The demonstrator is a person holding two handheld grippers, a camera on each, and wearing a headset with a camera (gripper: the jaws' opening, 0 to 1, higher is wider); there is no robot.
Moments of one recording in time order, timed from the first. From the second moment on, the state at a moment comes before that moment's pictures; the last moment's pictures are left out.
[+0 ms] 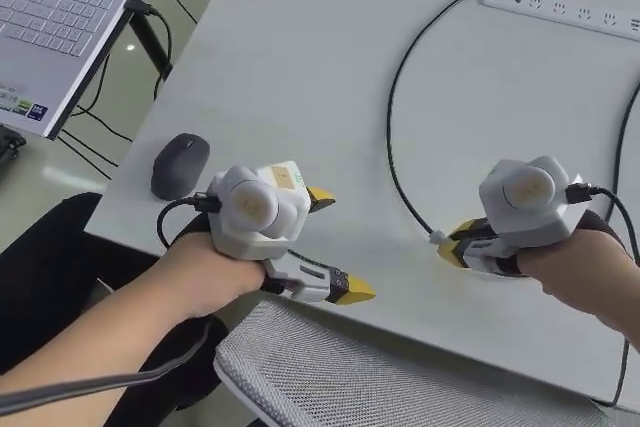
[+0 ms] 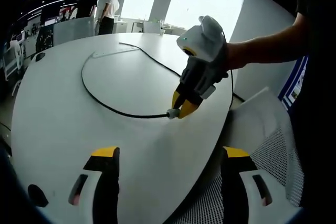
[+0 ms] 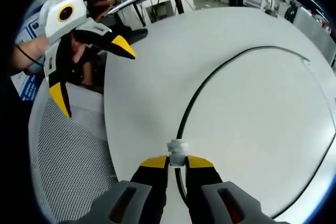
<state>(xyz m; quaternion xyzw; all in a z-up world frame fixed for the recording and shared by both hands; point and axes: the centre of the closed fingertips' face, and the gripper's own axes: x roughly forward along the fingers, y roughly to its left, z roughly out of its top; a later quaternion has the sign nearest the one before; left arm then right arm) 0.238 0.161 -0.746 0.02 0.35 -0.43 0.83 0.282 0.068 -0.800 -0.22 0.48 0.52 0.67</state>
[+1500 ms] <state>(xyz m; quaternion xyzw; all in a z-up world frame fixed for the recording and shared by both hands) 0.240 0.034 -0.676 0.07 0.29 -0.49 0.82 0.243 0.008 -0.699 -0.25 0.40 0.62 0.63</state>
